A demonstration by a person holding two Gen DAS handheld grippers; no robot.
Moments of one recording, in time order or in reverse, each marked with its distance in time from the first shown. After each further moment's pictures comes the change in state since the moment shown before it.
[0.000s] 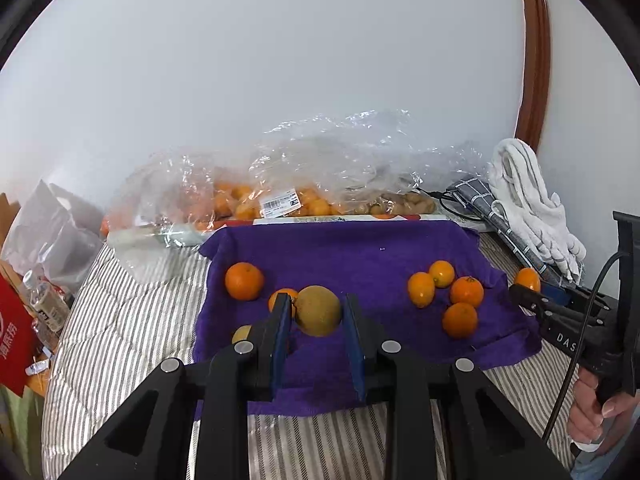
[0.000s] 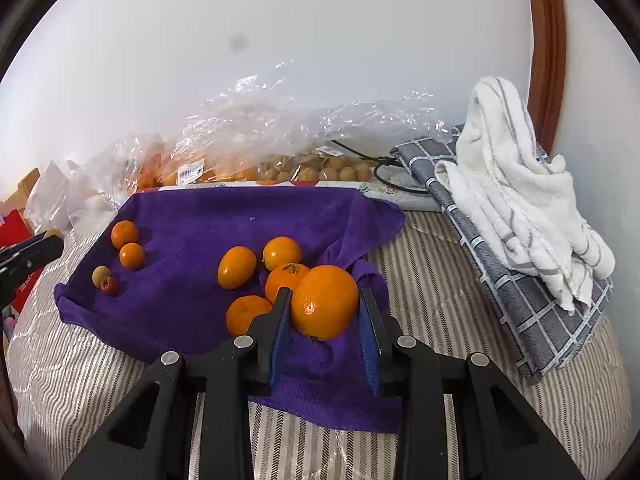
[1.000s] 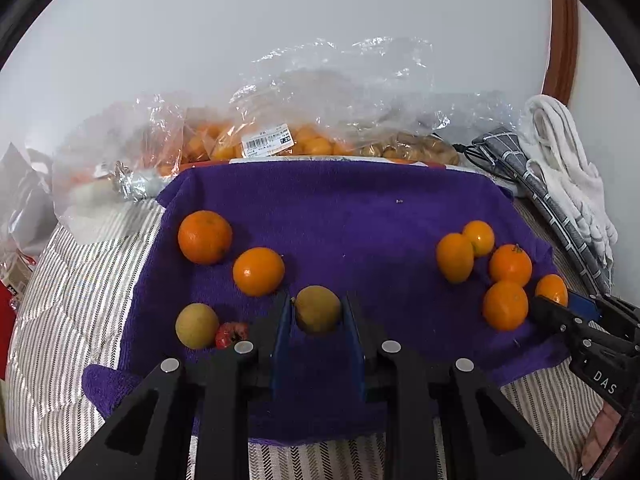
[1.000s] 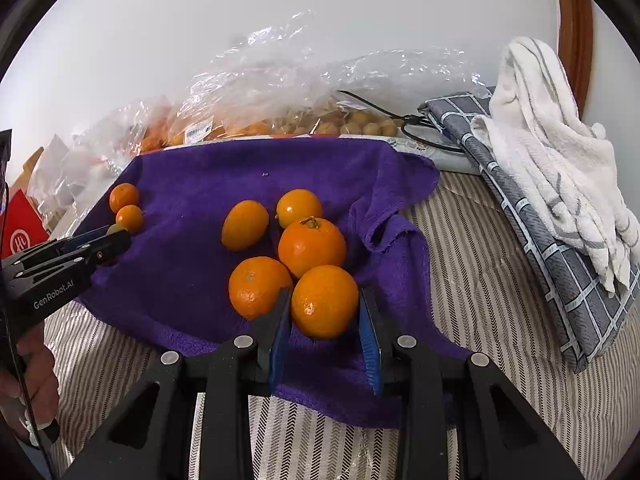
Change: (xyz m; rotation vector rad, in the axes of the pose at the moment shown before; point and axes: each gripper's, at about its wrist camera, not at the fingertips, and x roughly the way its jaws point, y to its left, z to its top) left arm 0.082 -0.009 -0.023 -0.027 0.145 0.014; right arm 0.036 0.008 -0.015 -0.027 0.104 0.055
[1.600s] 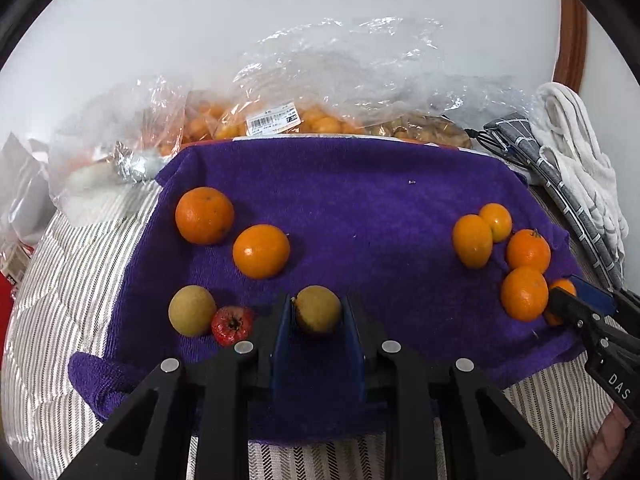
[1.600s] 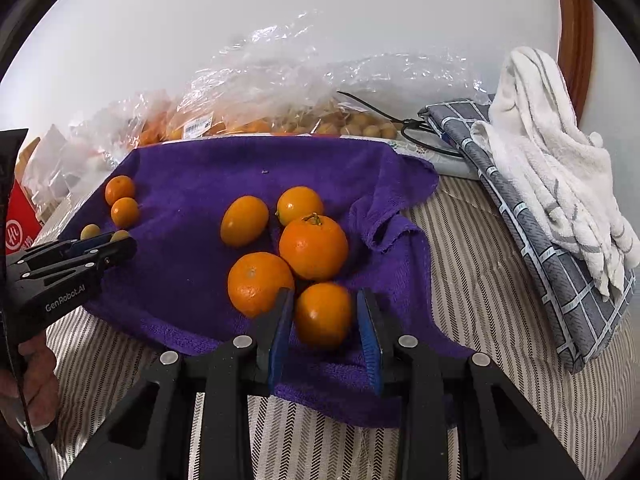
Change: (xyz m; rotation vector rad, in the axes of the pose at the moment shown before) left arm 0.014 0.004 -0.006 -0.015 0.045 0.016; right arm 0.000 0.005 -0.005 -0.024 -0.019 -0.031
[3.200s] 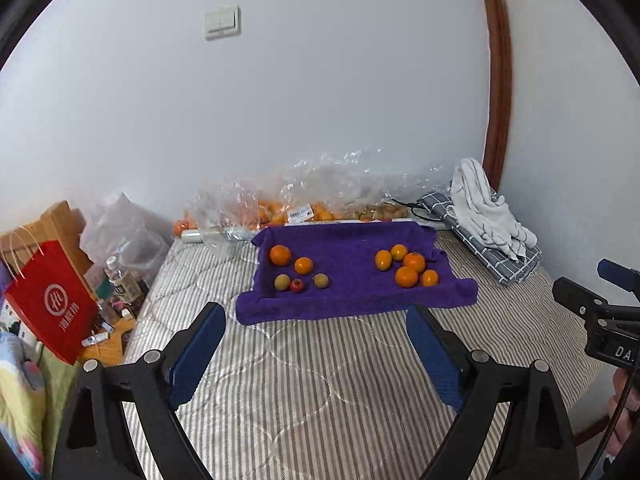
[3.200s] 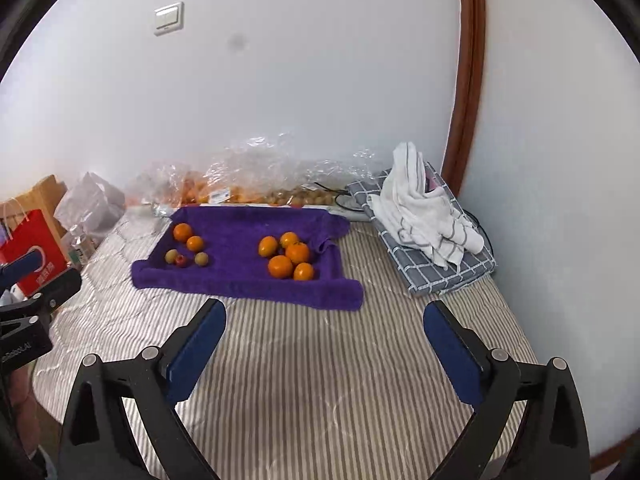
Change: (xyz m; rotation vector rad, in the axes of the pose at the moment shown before) left arm -0.298 -0.004 -0.069 0.045 -0.258 0.048; right arm -0.281 0.048 -0.048 0.063 -0.166 -0.173
